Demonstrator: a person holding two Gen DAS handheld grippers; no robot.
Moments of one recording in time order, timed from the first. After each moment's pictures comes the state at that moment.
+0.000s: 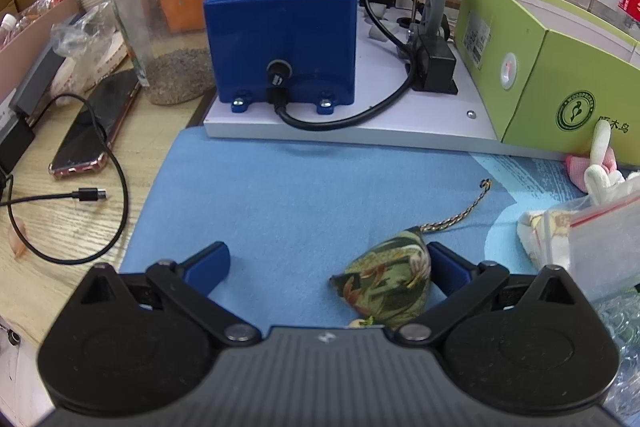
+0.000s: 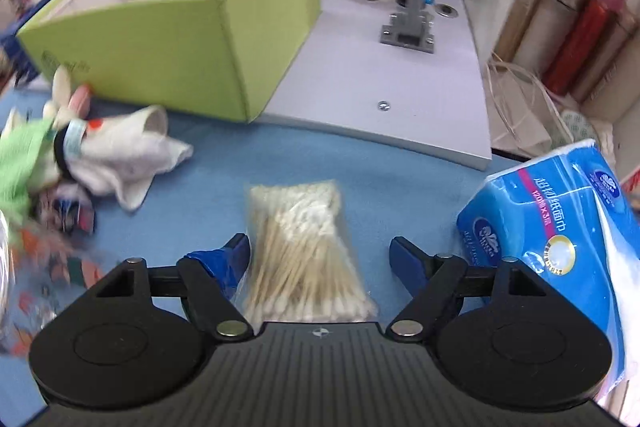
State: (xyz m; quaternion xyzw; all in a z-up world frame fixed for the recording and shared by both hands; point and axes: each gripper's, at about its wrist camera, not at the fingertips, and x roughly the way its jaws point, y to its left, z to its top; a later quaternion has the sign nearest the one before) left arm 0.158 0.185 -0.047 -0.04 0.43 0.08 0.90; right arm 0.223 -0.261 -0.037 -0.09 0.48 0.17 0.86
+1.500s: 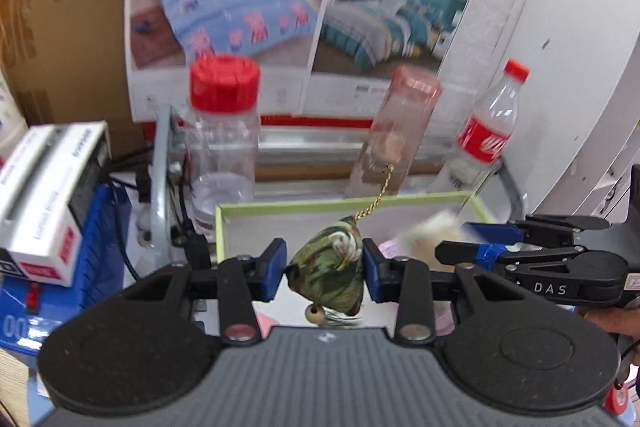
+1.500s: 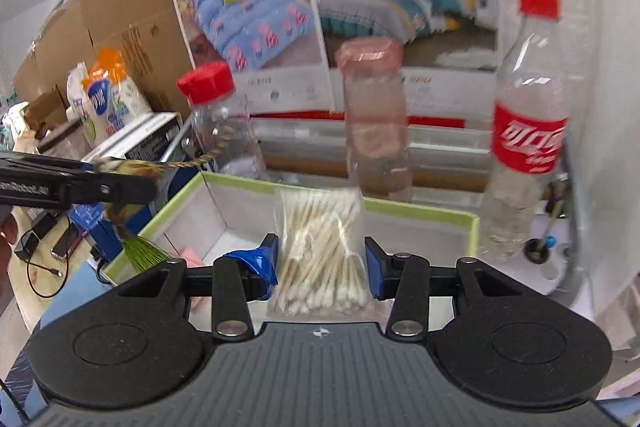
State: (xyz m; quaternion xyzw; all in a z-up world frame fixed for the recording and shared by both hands) left arm 0.309 0.089 0.083 -0.07 0.36 -0.12 0.92; right arm 0.316 -0.160 0.052 0.00 0.33 0.27 0.90
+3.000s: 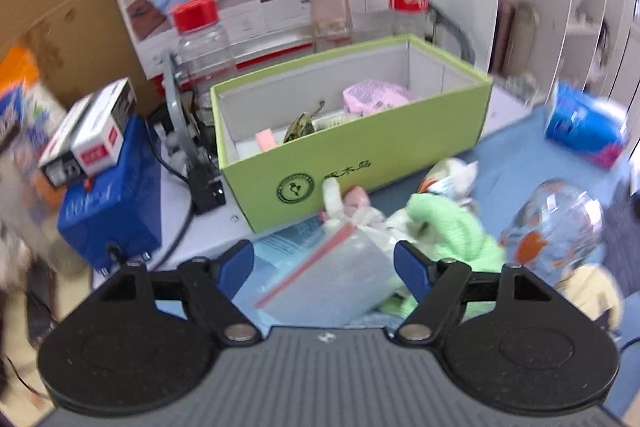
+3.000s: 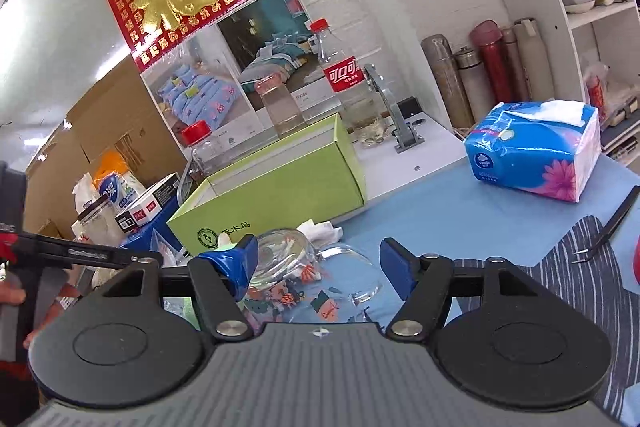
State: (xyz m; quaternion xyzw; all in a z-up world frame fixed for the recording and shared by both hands) left arm 0.147 0.039 0.050 0.13 0.38 -0.11 0.91; right arm 0.020 -0.256 -0.005 0.21 0.20 0.11 0.95
